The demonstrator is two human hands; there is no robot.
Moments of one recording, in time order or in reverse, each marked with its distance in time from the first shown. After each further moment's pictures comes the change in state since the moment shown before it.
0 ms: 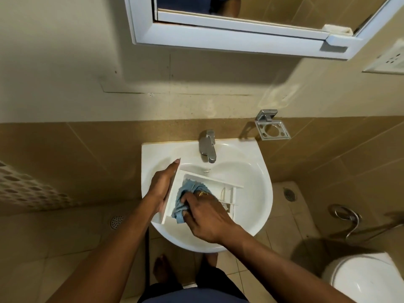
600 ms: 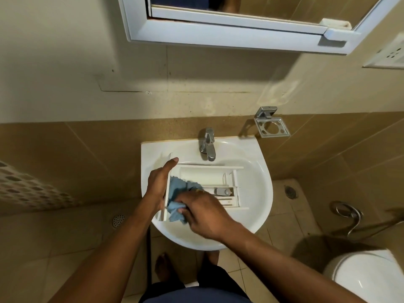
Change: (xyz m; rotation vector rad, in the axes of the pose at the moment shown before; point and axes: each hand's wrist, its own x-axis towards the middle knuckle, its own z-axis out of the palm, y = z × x) left_hand 0.006 -0.002 -0.002 -0.064 0.135 0.068; right_hand 0.002 -0.012 -0.019 0.124 0.036 -0.053
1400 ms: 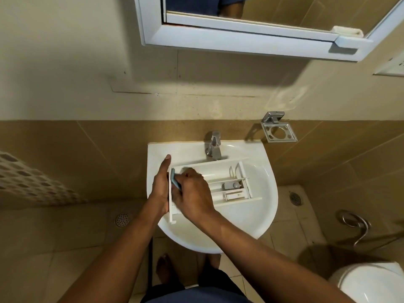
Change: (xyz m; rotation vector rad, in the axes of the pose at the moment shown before) left_hand -0.004 -0.003 -0.004 -0.257 -0.112 -0.106; right_hand 0.058 -0.020 0.021 -0.017 0.234 0.245
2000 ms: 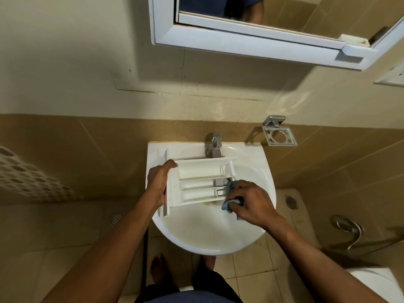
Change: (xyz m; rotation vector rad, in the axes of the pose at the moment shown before) left_hand -0.002 0.020 0.002 0.224 0.224 0.089; right_hand -0.042 0.131 -0.088 -0.117 -0.186 -0.038
